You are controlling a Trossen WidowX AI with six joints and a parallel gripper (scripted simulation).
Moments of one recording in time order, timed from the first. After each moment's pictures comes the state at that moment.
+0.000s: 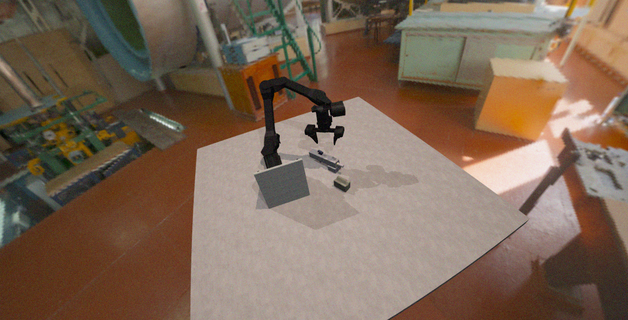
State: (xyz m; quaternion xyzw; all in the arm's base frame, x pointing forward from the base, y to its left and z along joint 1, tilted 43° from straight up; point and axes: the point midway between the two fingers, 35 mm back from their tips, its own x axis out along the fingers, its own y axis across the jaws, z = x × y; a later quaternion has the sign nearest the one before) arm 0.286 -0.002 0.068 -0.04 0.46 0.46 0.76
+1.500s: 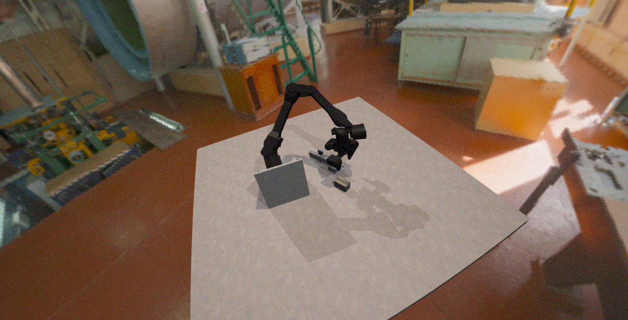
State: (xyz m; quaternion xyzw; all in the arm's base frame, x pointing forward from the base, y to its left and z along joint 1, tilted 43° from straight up) arm 0.331 -0.038 -0.057 -0.44 0.14 0.63 0.62
